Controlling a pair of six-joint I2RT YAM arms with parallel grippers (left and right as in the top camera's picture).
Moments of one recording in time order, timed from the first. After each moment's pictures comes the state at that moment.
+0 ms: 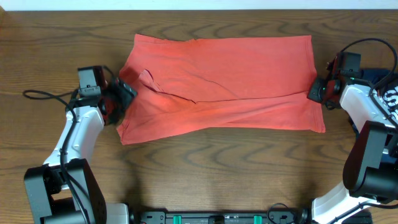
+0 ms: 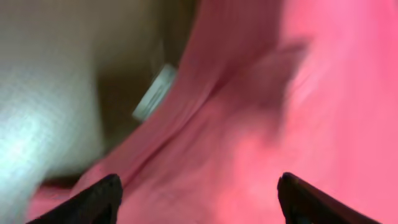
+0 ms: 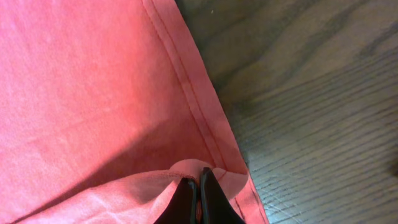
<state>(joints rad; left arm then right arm) 0.16 1.58 0.94 -0.54 0.23 -0.72 -0.21 1.82 1.13 -0.48 -0.01 0.22</state>
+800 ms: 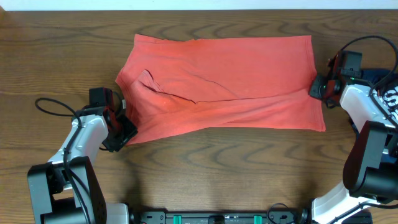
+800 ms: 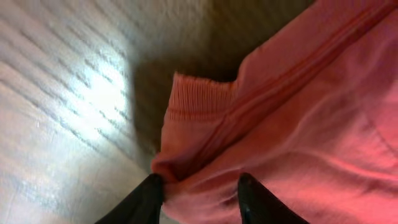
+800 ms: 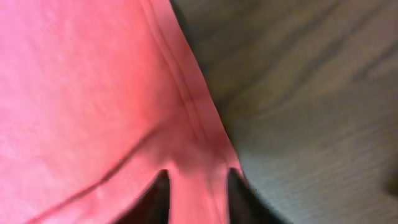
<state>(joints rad) 0.16 1.58 0.81 -0.68 0.10 -0.60 -0.21 1.82 1.13 -0.46 0.00 0.21</state>
